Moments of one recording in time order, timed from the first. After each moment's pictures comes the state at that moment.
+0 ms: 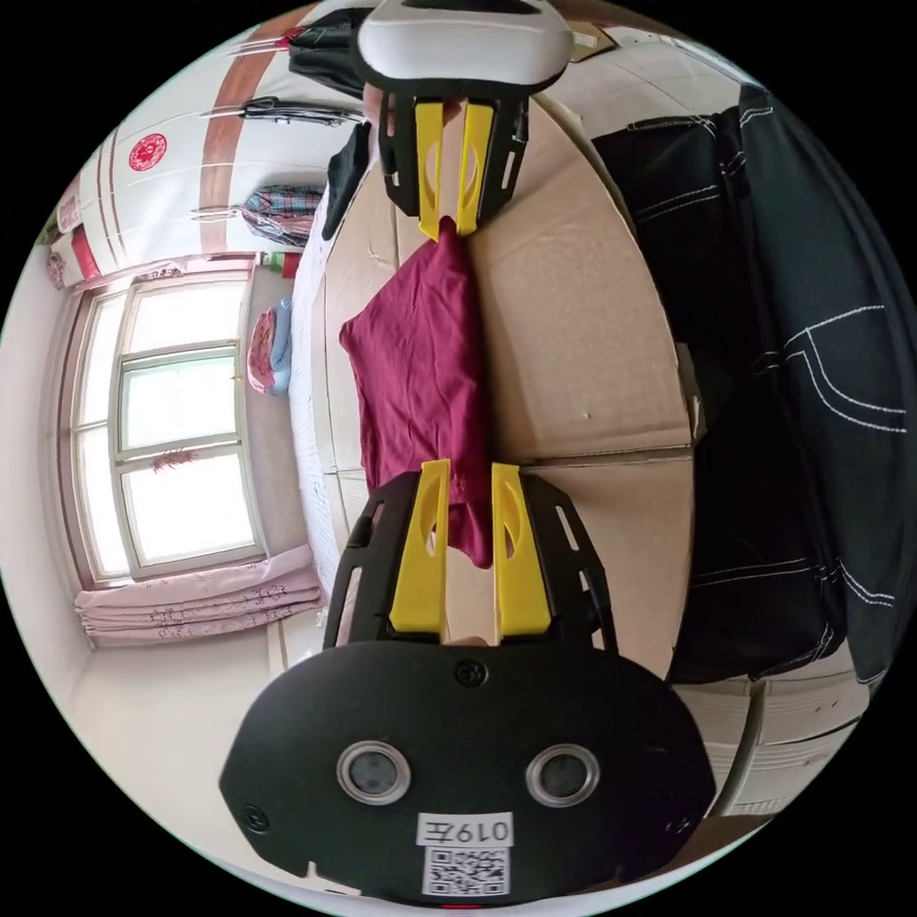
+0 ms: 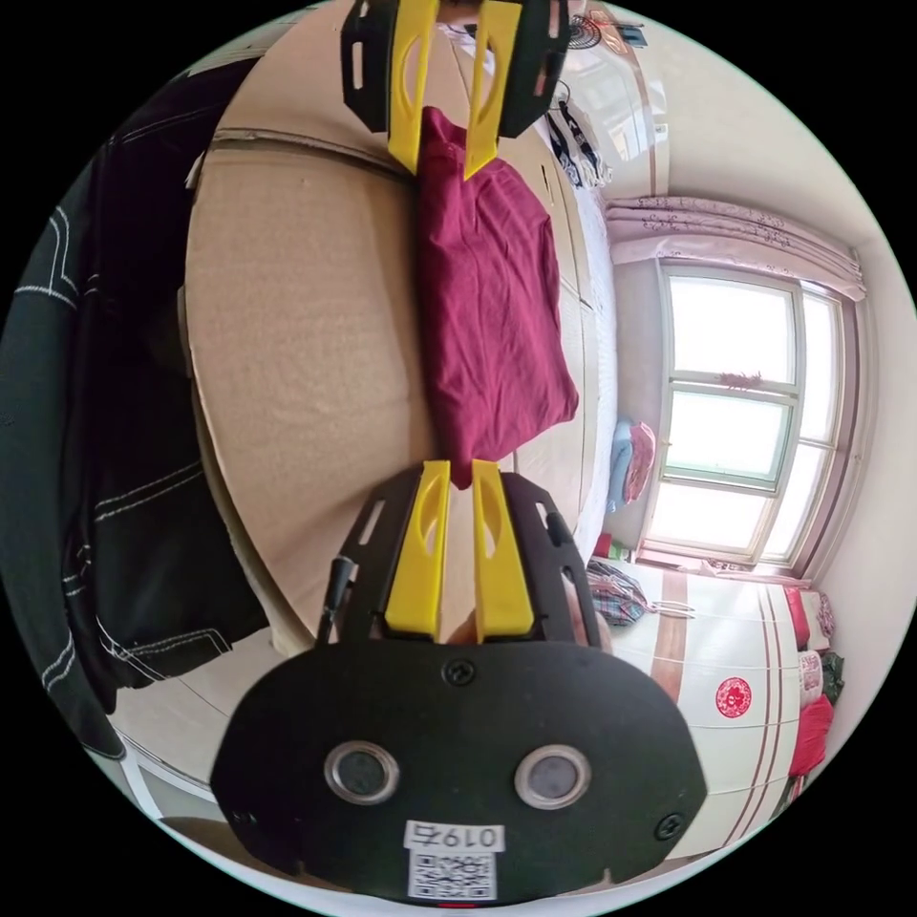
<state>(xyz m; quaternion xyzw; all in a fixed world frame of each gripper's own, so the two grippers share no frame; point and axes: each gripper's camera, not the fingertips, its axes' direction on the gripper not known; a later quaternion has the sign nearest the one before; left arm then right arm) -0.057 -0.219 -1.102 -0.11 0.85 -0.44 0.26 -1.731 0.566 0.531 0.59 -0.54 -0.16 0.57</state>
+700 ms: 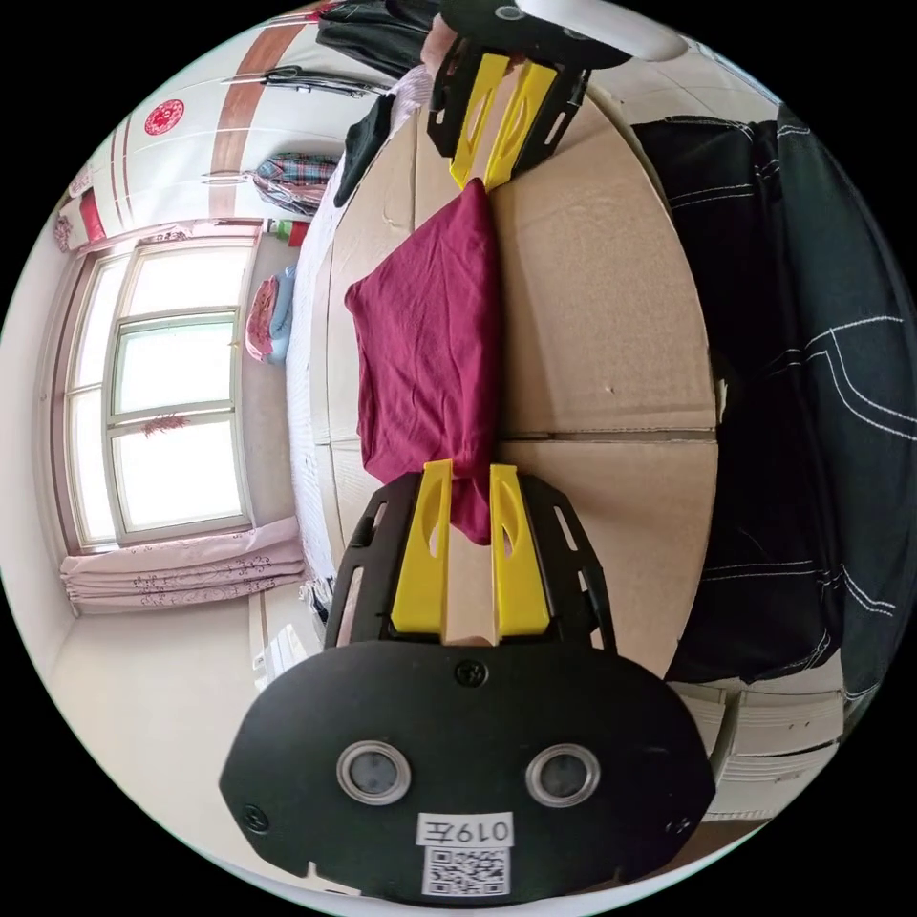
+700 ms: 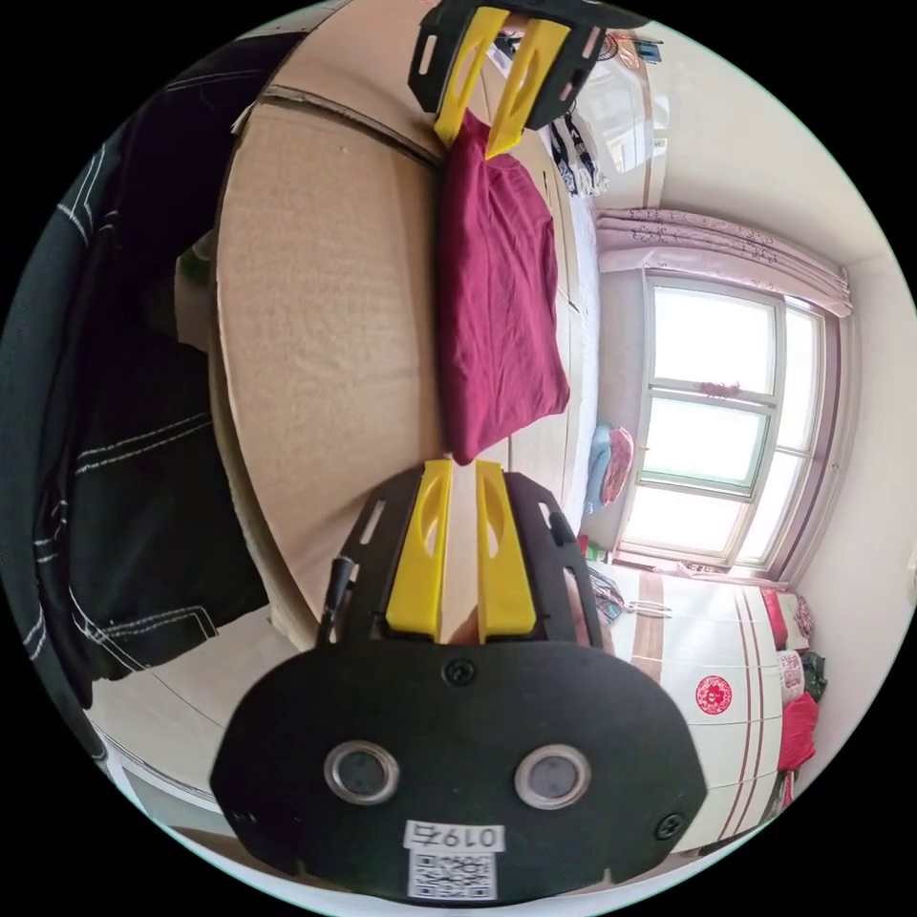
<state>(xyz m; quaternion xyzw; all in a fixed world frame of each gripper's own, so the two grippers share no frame) -0.023 -0.166 -1.126 -0.15 0.86 -0.43 0.22 -1.696 0.627 0.553 0.60 -0.52 -0.14 0.59</state>
